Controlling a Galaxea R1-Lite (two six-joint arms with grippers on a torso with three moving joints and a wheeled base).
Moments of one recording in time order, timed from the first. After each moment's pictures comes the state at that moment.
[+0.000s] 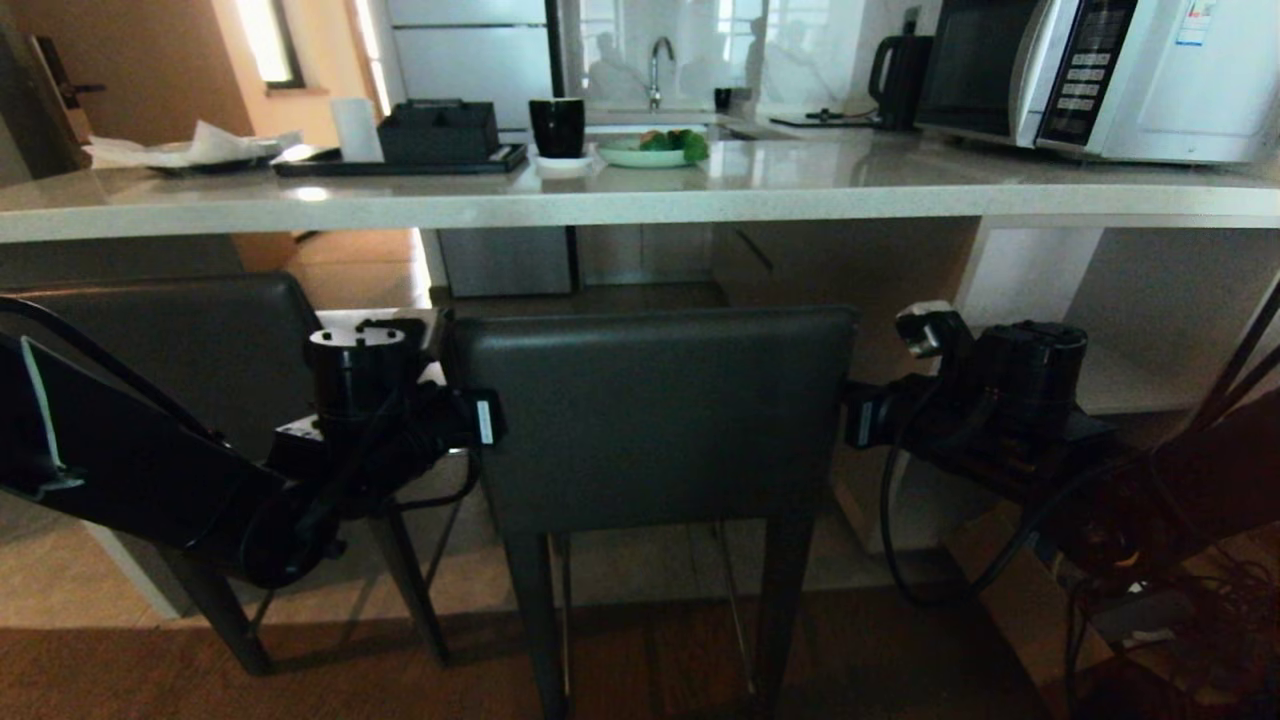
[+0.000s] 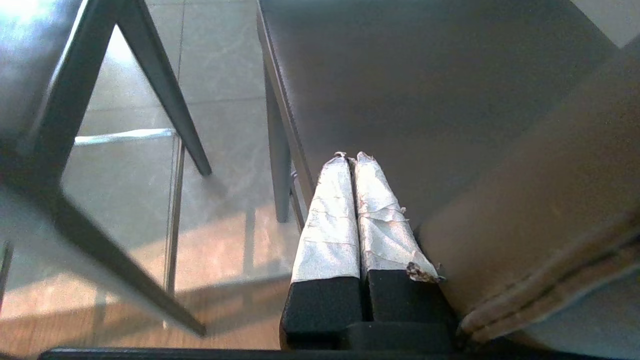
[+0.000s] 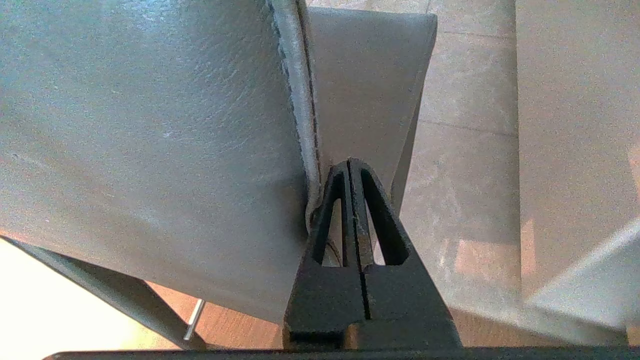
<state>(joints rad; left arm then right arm) -0.37 1.95 -0.87 -0.85 0.11 -0.12 0.32 1.96 -0.84 -0.94 0.18 0.03</state>
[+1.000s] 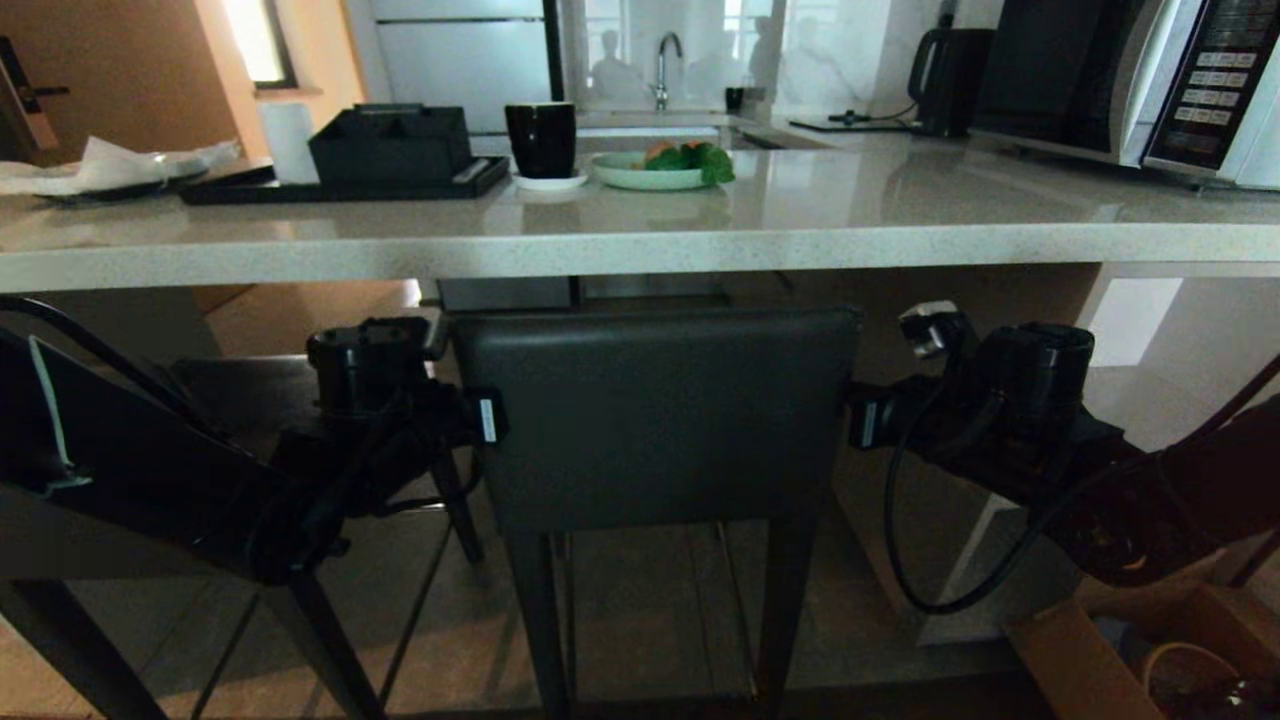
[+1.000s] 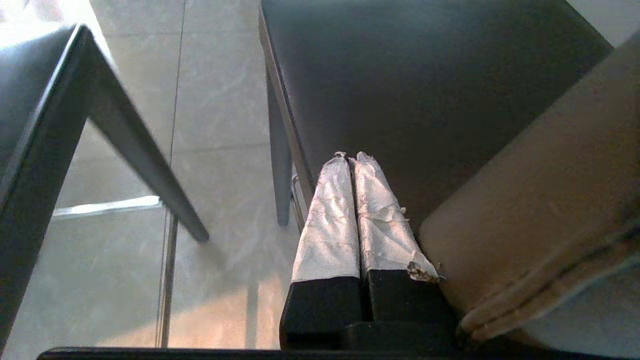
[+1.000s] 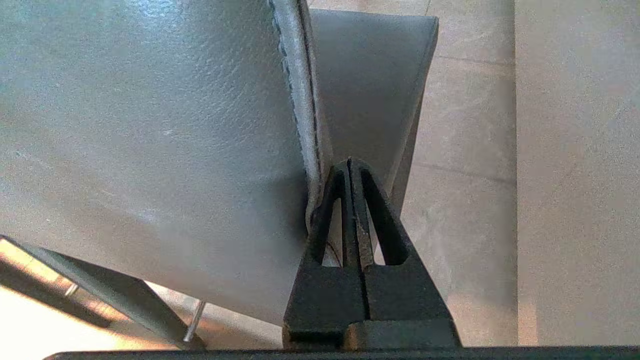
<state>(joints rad) -0.38 1.96 -0.88 -0.85 0.11 -0.12 0.32 1.95 -0.82 -0.95 0.18 0.03</state>
